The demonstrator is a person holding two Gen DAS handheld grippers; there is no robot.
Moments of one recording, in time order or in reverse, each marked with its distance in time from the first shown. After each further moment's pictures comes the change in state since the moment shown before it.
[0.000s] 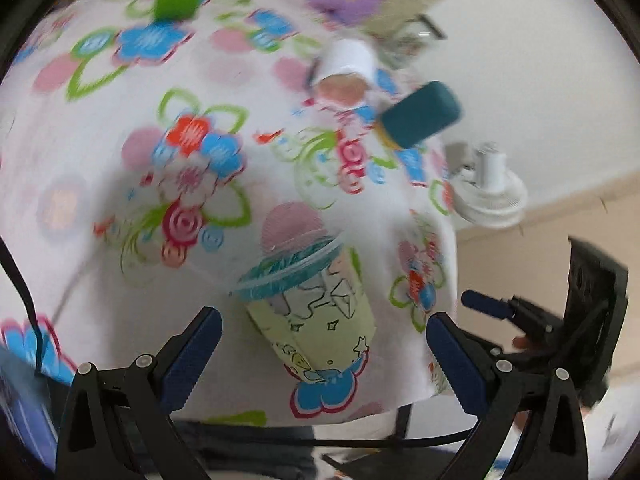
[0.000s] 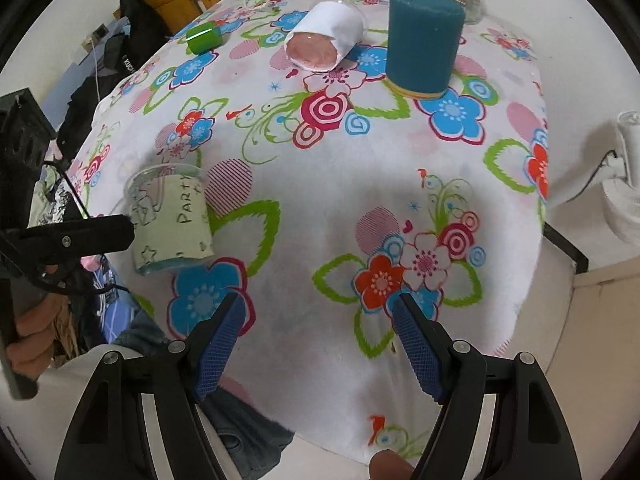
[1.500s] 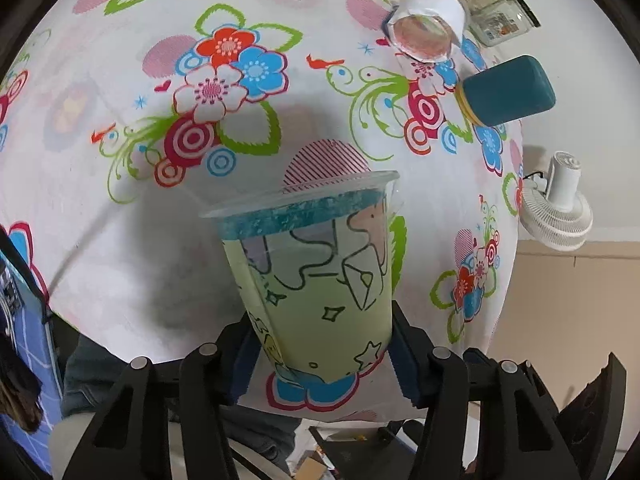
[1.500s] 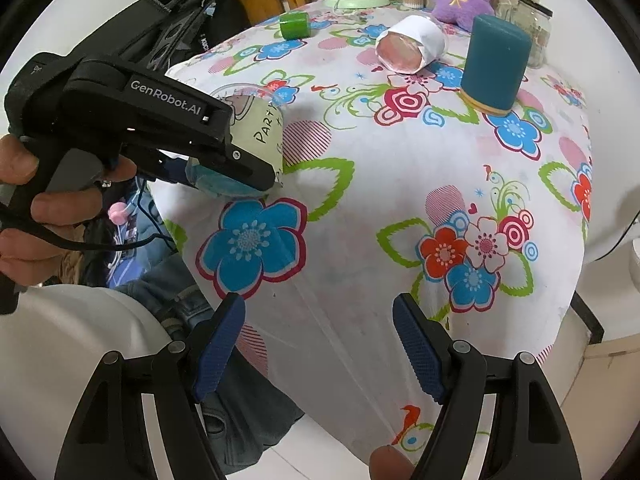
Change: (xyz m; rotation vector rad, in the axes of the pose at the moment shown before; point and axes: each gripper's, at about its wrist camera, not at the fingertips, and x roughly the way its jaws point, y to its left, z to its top) left arm 0.045 -0.013 -0.002 -0.195 0.110 0.206; right arm 0.007 0.027 -0.059 -0.230 -0.117 0.108
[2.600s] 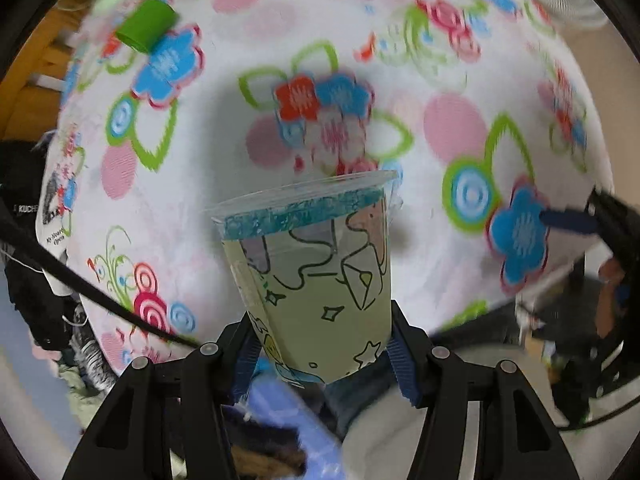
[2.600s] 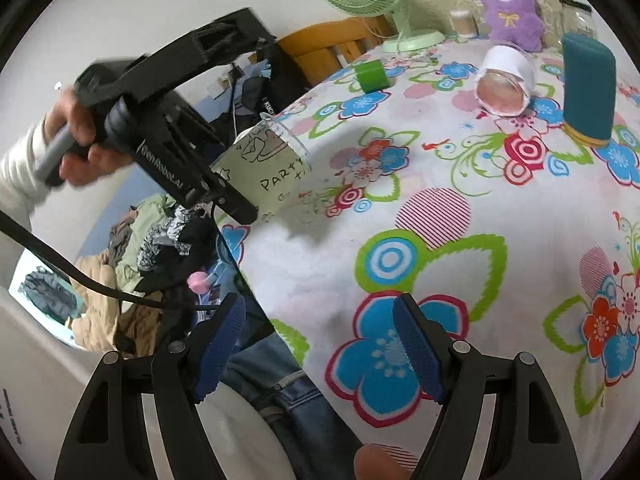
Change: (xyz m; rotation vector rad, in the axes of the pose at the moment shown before) left arm -0.051 0.027 0.050 0.696 0.326 0.532; right arm 0.029 0.055 0.037 0.069 -0.232 0.308
